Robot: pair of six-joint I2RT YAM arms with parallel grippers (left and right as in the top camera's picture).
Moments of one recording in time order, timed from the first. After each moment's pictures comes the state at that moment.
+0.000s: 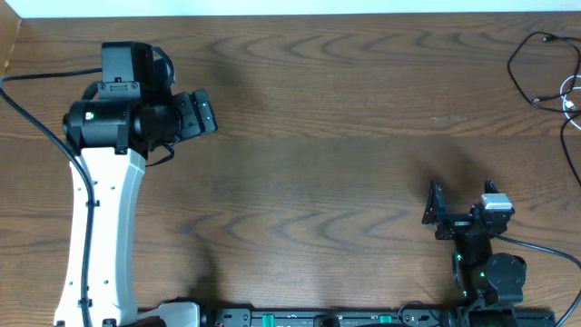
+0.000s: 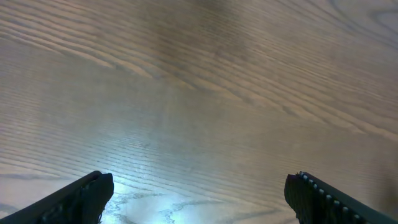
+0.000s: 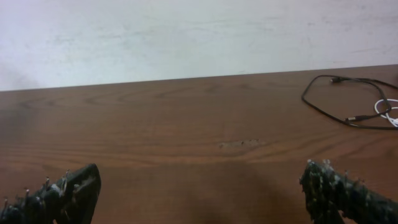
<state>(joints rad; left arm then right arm) 0.02 1.44 1.54 -1.17 0.12 -0.27 0.05 0.01 0.01 -0.07 0.02 0.12</state>
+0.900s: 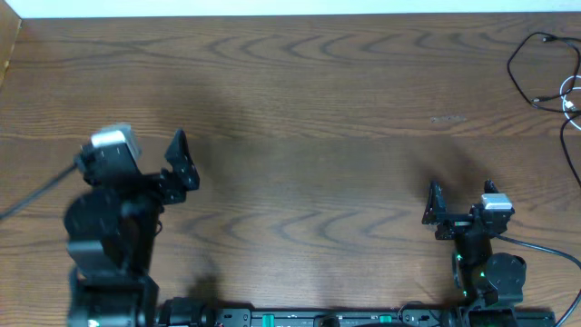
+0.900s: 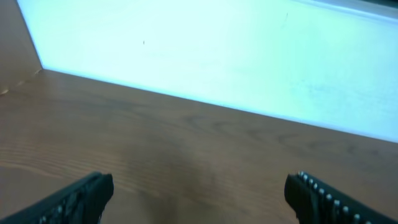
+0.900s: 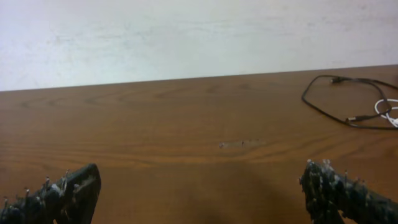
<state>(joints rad) 0.02 0.63 0.92 -0.55 0.00 -0.20 0.05 0.01 0.01 -0.07 0.02 0.12</state>
